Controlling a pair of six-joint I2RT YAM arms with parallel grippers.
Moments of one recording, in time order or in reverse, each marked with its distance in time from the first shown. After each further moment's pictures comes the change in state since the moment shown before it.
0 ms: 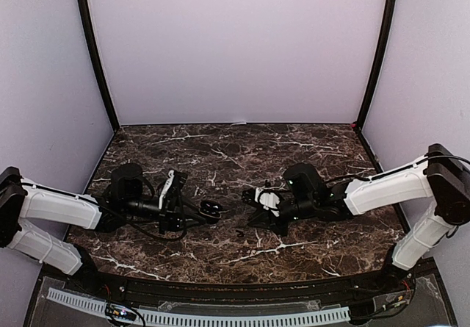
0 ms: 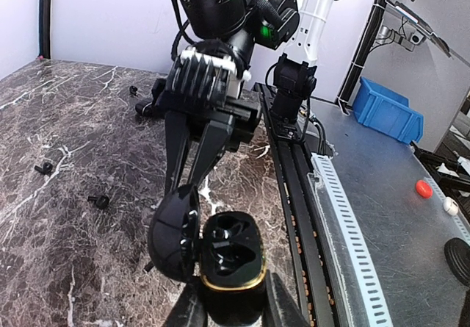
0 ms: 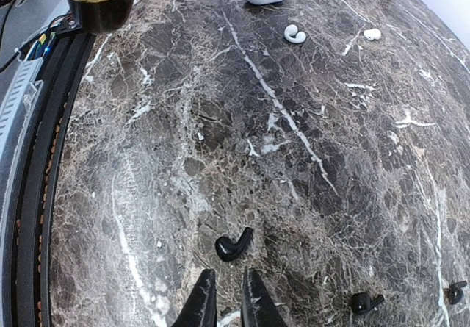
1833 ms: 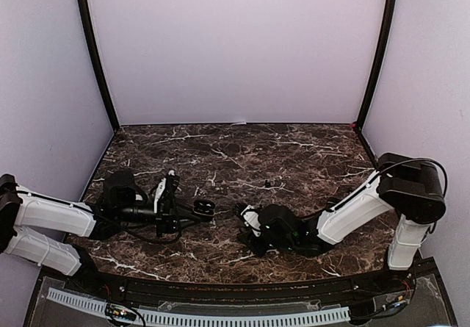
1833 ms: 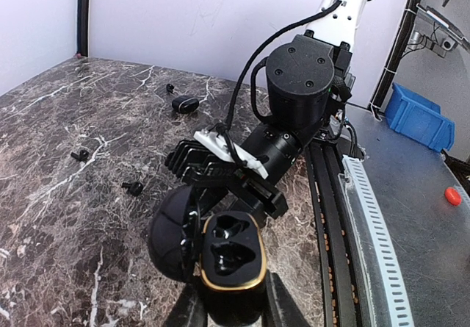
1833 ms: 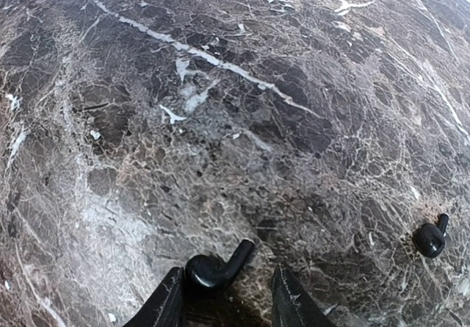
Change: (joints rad) left arm 0.006 -0.065 -0.097 0.069 -0.128 -0.012; right arm 0.248 0.266 -0.041 0.308 0.603 0.502
